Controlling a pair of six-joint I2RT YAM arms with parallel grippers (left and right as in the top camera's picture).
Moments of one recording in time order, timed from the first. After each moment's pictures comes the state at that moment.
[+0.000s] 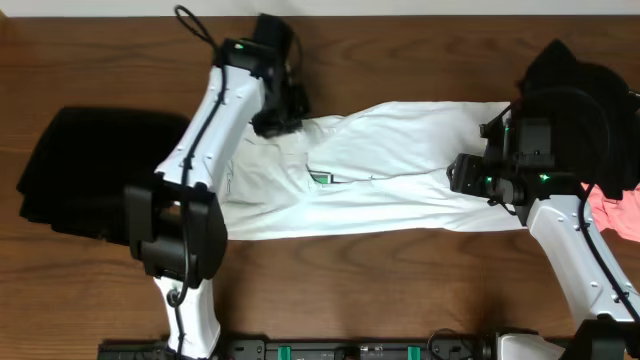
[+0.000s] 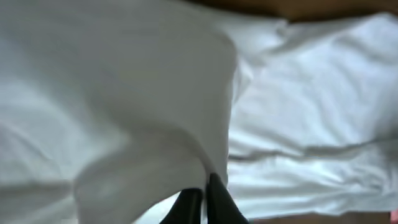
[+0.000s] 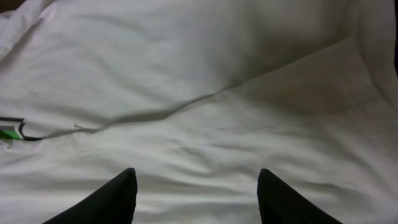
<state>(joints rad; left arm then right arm) -0.31 2.05 1.85 -1.21 0.23 -0.58 0.00 1.39 0.87 -0.56 -0.19 0.22</state>
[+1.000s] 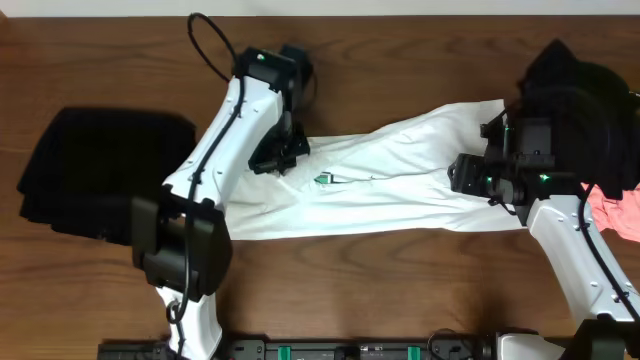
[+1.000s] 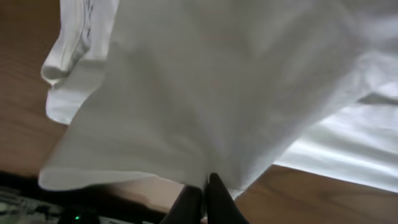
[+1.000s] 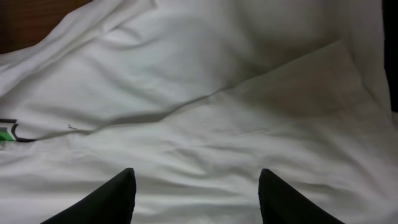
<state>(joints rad) -0.39 2.00 1.80 -1.53 0.03 -0.68 0.00 1.39 0.87 -0.55 -0.18 0.21</state>
